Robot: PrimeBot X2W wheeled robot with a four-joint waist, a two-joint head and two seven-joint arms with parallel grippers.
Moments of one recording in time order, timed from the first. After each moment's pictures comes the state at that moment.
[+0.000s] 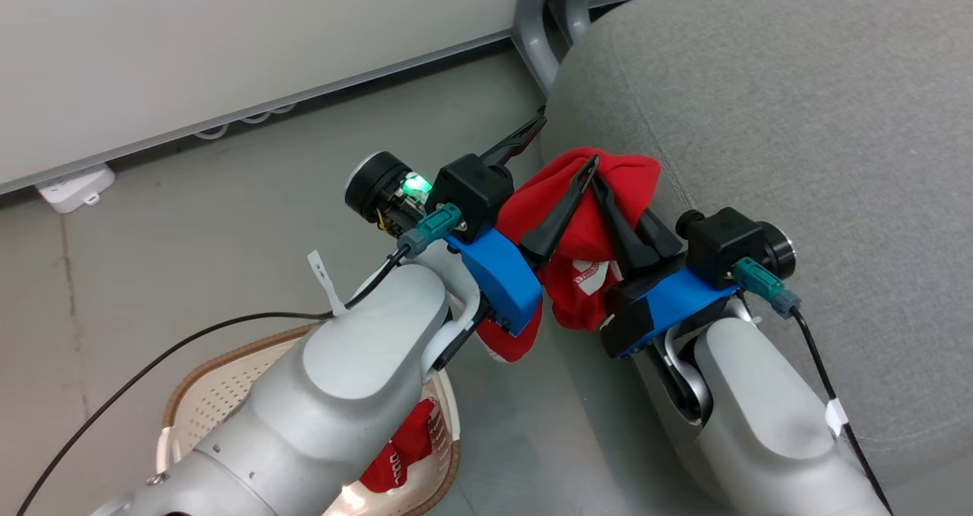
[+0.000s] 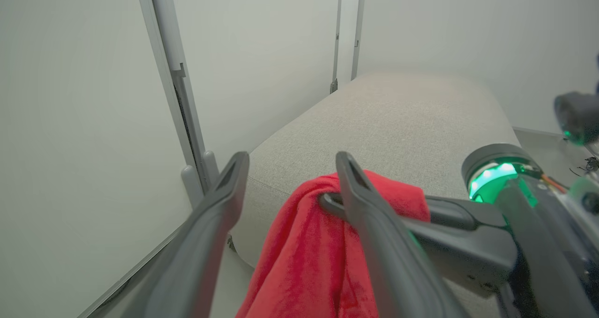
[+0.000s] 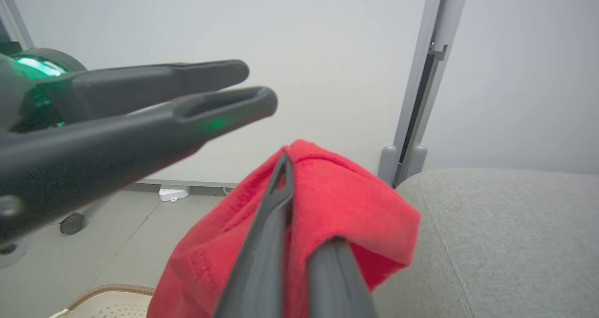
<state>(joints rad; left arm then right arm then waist) -0.97 0.05 -0.97 0.67 -0.57 -0.02 -0.26 -0.60 -0.05 0.34 0.54 0.15 0.13 -0.26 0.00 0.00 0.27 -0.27</state>
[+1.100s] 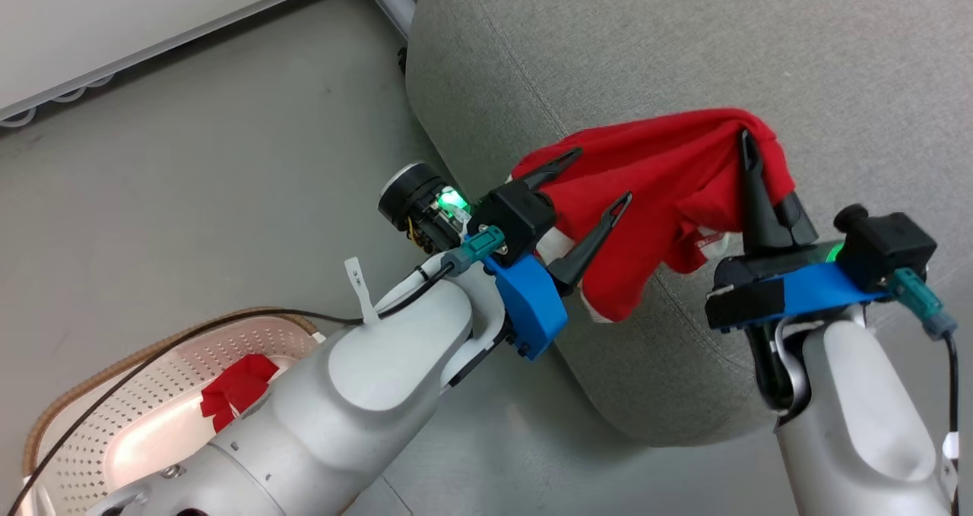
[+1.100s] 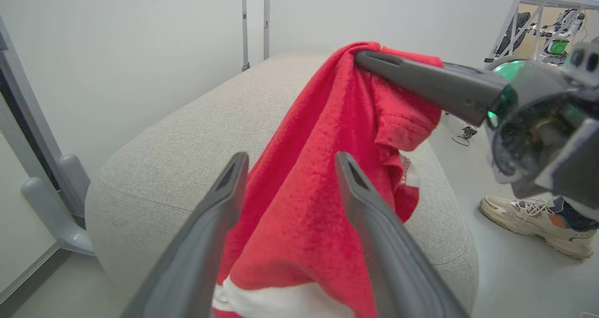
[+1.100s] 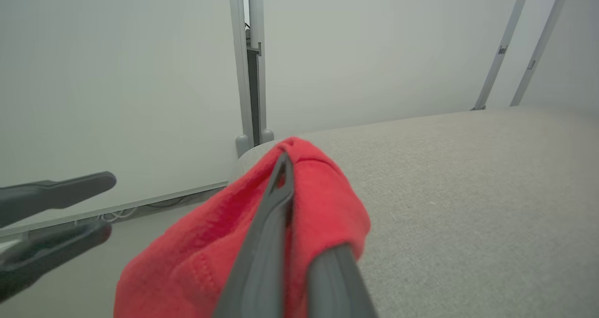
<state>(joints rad) -0.99 0.05 -1.10 0.67 -0.59 -0.03 -0.24 -0.47 -0.07 0.04 0.33 0.13 0.13 -0.26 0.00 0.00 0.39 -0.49</state>
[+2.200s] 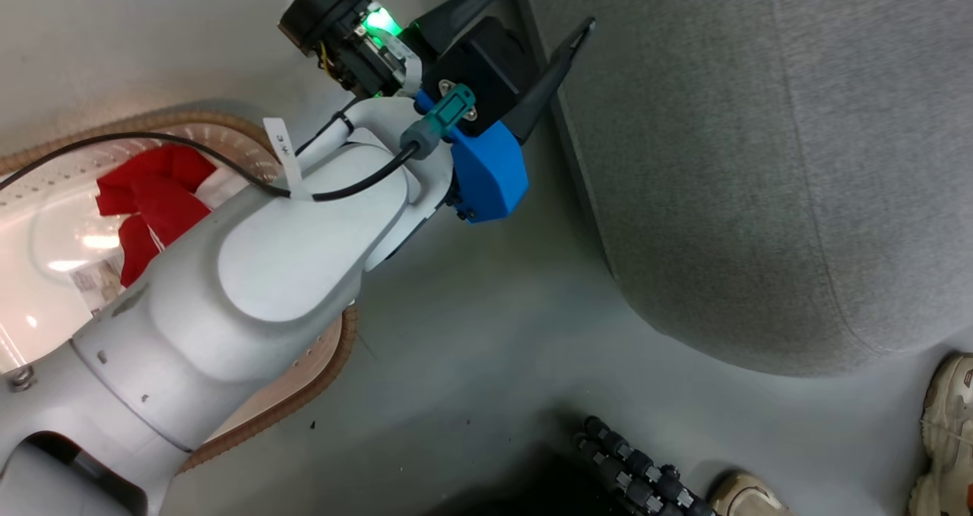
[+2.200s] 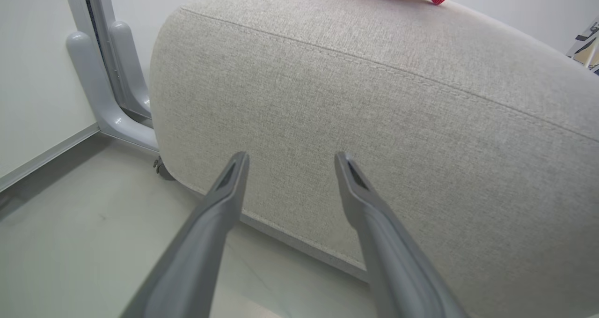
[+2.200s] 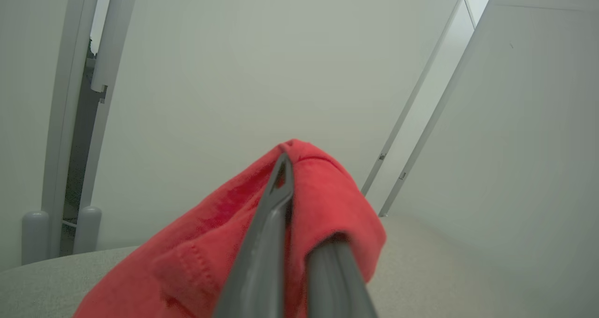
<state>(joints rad) -1.25 0.24 -1.10 0.45 -0.48 0.06 -0.08 -1.03 -0.47 -0.42 0.38 0.20 0.13 -0.26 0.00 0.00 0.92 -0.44</state>
